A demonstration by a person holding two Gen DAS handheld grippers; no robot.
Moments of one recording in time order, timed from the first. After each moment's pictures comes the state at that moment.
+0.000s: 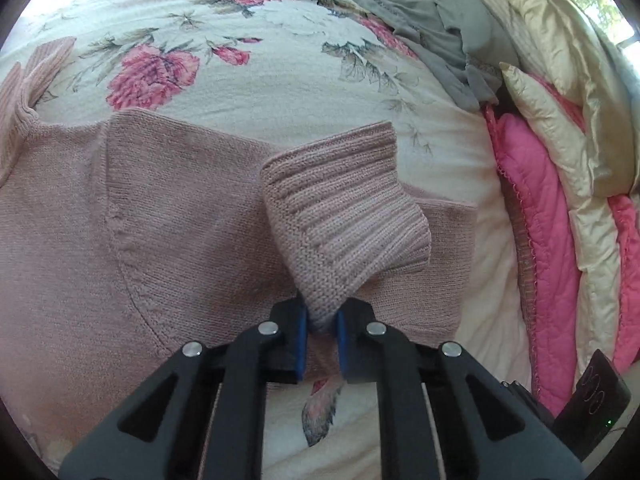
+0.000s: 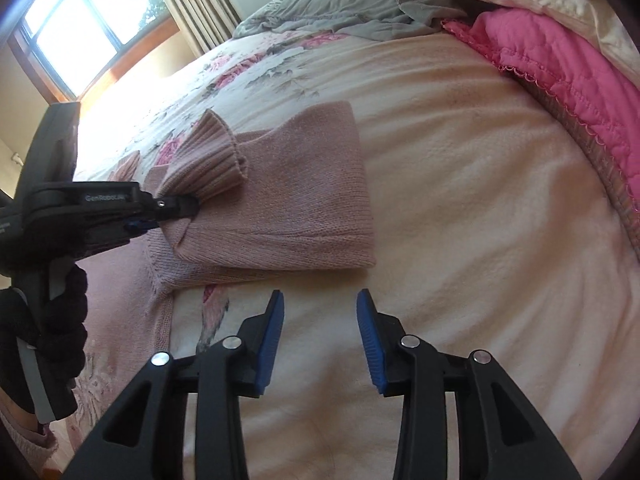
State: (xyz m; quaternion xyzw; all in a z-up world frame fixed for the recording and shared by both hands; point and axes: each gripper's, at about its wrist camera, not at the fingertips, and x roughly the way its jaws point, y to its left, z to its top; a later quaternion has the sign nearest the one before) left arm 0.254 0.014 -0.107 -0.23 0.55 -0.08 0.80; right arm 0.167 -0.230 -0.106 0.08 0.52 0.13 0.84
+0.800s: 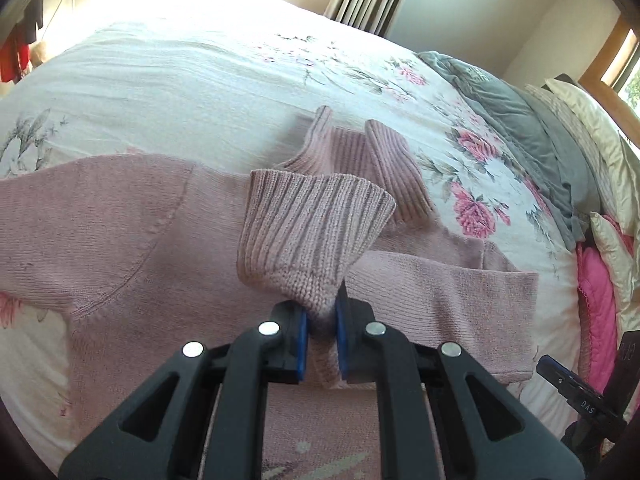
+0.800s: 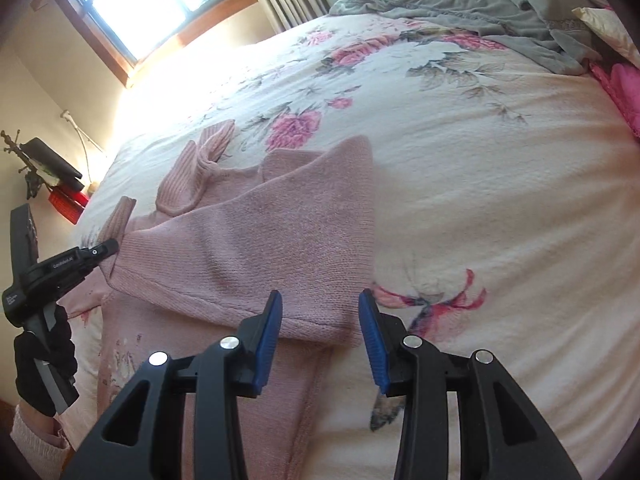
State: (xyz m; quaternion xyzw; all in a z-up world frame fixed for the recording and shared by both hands) left arm 0.127 0.285 -0.077 -0.26 0.44 0.14 0.85; right arm 0.196 -0.078 -0.097 0.06 0.52 0.26 0.81
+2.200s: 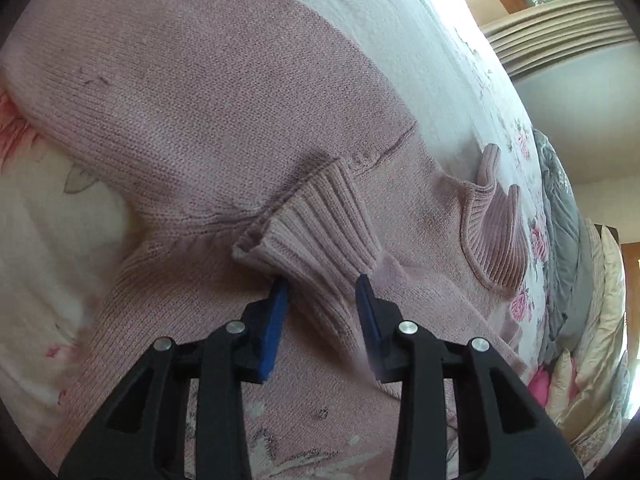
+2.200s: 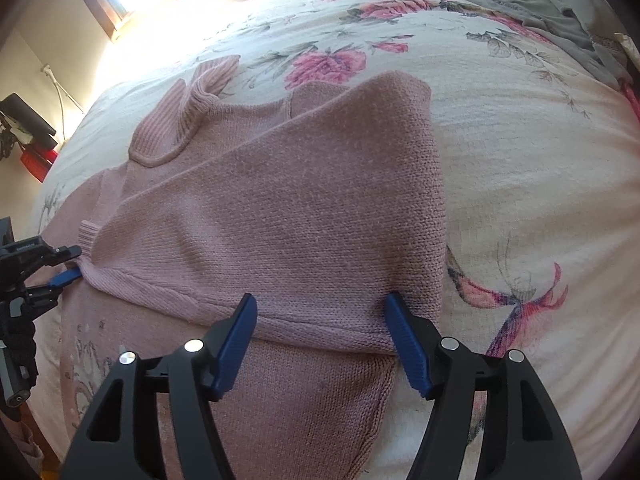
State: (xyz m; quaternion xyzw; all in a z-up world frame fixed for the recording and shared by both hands) left arm 0.042 0.391 -0.152 -0.51 0.45 0.23 0.70; right arm 0.190 -0.013 -0.135 -0.02 0.56 0.23 0.80
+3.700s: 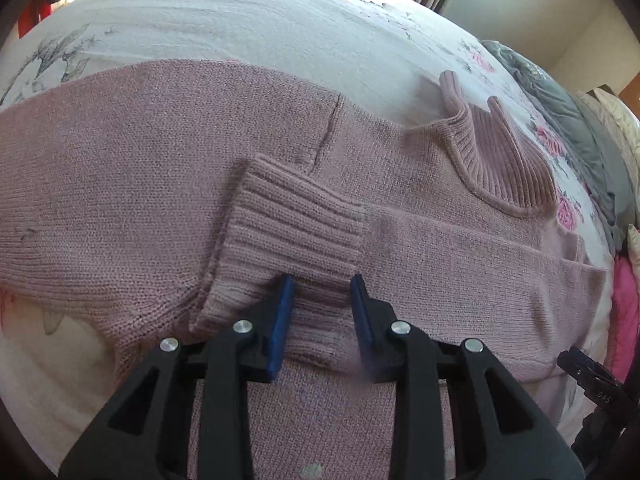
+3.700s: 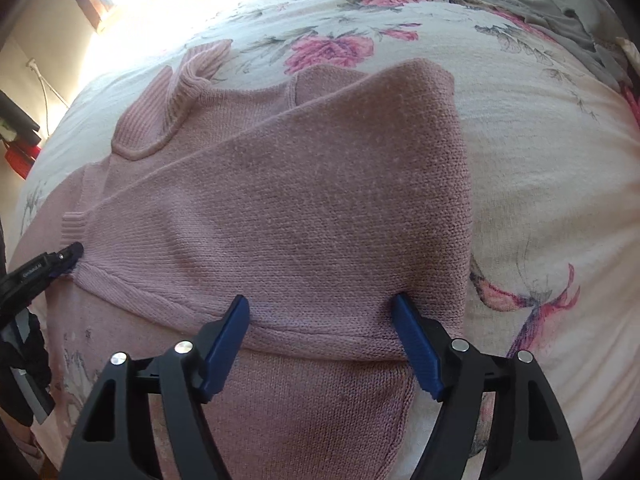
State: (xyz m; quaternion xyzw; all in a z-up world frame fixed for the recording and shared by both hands) left arm 0.085 0.370 -0.163 -0.29 0.48 0.17 0.81; right arm 0.190 0.019 -0.145 -0.06 0.57 0.19 0.79
